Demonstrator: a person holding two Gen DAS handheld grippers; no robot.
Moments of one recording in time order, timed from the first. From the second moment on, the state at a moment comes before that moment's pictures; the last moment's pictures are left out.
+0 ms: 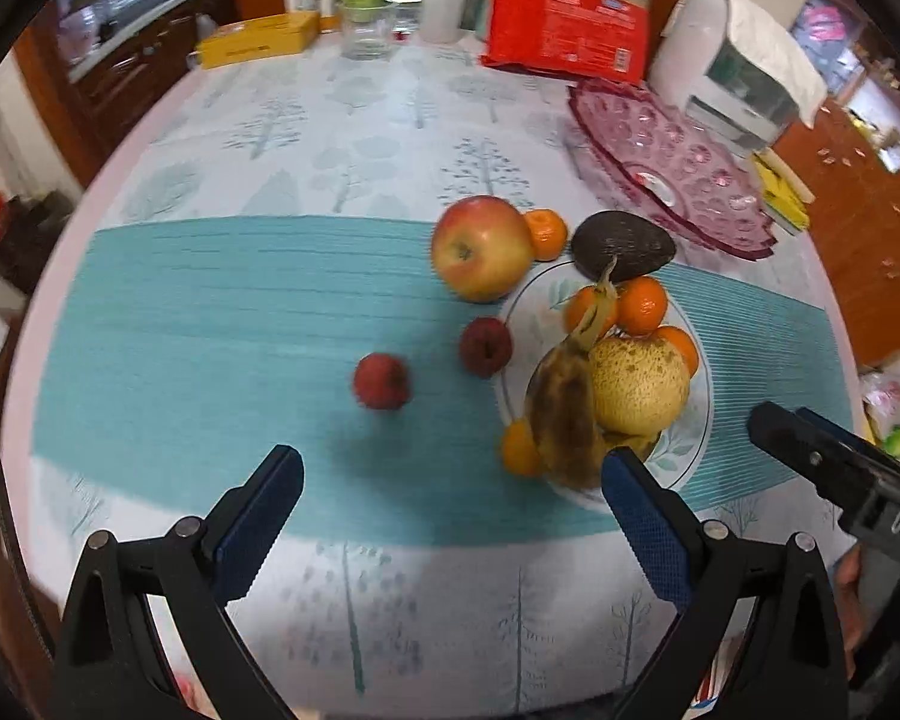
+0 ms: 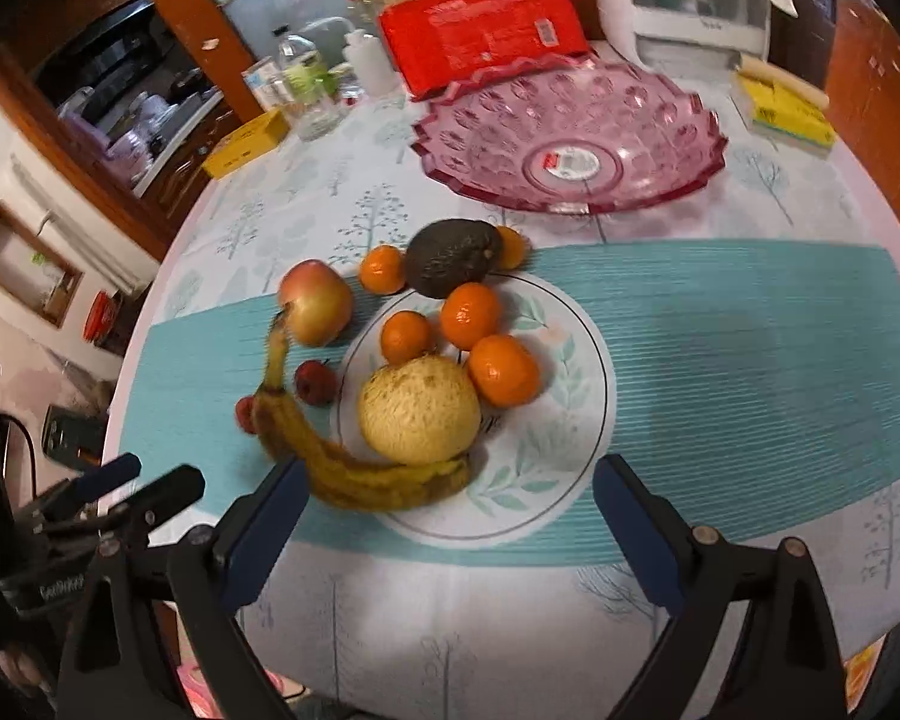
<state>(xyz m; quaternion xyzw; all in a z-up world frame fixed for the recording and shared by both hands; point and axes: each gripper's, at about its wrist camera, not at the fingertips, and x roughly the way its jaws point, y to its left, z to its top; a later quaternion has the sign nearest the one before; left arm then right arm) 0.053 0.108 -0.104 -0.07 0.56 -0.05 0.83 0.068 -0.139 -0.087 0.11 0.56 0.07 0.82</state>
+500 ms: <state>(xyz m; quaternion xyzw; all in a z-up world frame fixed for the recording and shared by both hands) 0.086 0.065 -0.159 -0.01 0.57 -0.19 0.80 0.108 -0.120 -0.145 0.18 0.59 0.04 0.79</state>
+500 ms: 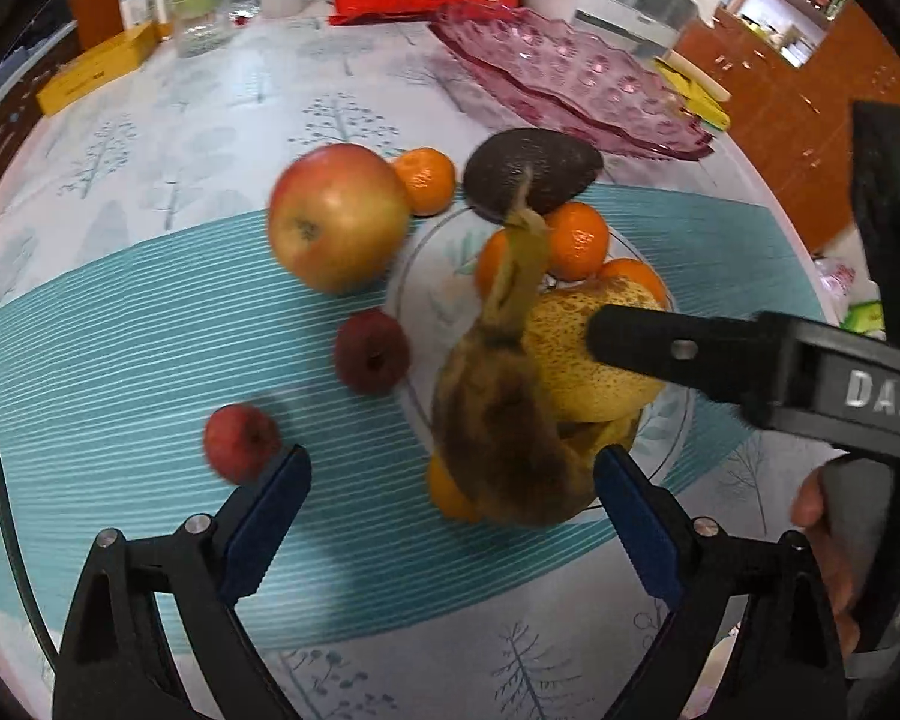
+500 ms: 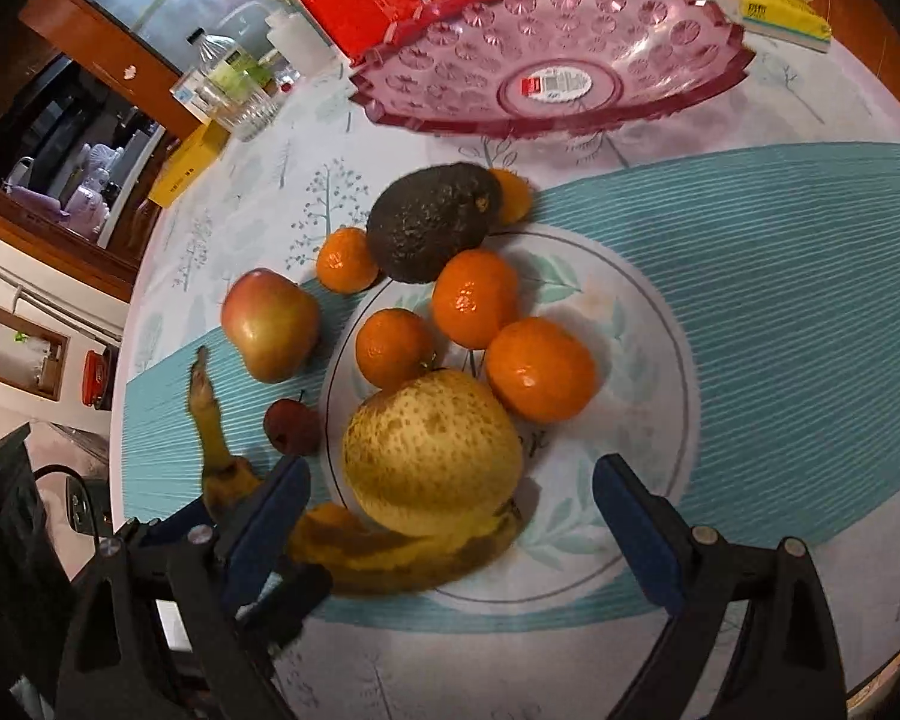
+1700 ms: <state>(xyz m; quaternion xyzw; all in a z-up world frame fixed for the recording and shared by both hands) 0.099 0.058 -0.136 -0.04 0.54 -0.26 0.80 0.100 -0.128 -0.118 0.19 0.57 0.04 0.80</state>
